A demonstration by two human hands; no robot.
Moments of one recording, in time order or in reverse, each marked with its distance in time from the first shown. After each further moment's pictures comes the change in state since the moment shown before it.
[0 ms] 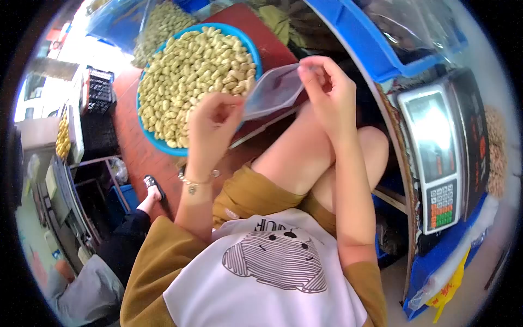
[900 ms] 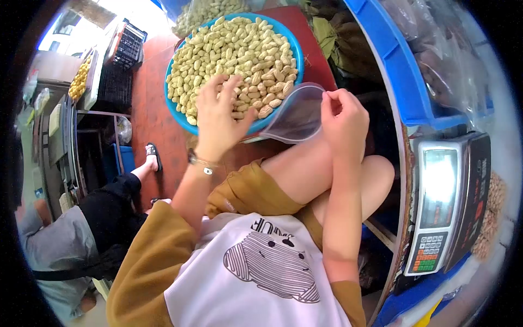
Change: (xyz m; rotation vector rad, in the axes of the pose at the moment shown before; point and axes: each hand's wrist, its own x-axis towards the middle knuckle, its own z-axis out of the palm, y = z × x) left_hand -0.016 -0.036 -0.026 0.735 0.287 0.173; right_hand -0.004 0.011 0.028 -0.475 -0.037 -0.238
